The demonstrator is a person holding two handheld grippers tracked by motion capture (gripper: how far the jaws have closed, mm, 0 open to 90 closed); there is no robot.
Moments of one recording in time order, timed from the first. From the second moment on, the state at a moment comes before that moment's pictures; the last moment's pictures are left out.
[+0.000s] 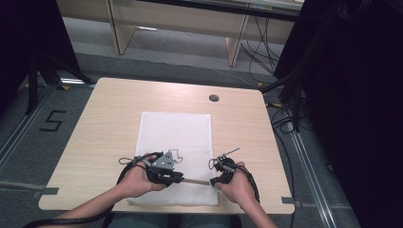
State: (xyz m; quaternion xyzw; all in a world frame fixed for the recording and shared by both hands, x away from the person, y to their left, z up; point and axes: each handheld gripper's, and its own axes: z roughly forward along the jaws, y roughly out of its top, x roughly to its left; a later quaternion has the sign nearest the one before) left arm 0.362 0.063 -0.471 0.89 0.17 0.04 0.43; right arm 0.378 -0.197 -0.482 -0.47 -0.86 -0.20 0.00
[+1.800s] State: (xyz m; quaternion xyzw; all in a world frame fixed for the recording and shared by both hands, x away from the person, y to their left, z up) left arm 0.357 0.077 -0.474 0.89 0.17 0.03 0.43; right arm 0.377 -0.196 -0.483 -0.47 -0.86 -0.20 0.00
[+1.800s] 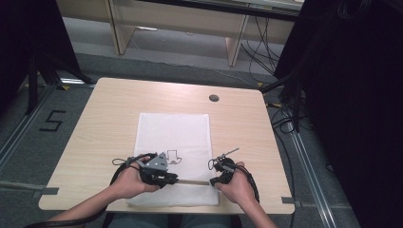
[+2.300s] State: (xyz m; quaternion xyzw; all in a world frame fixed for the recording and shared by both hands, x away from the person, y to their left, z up) left arm 0.356 0.087 -0.473 0.89 0.17 0.04 0.43; right arm 0.378 -0.195 -0.482 -0.47 -0.86 -0.20 0.00
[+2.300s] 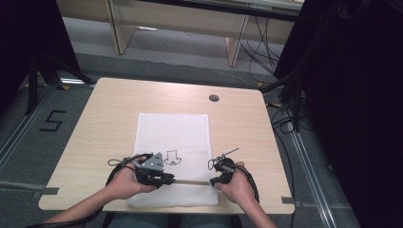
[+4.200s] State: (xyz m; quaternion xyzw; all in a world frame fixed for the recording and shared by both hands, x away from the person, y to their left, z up) left arm 0.353 0.113 -0.470 0.88 0.19 0.04 0.43; right arm 0.378 -0.196 -0.482 -0.47 -0.86 -0.20 0.00
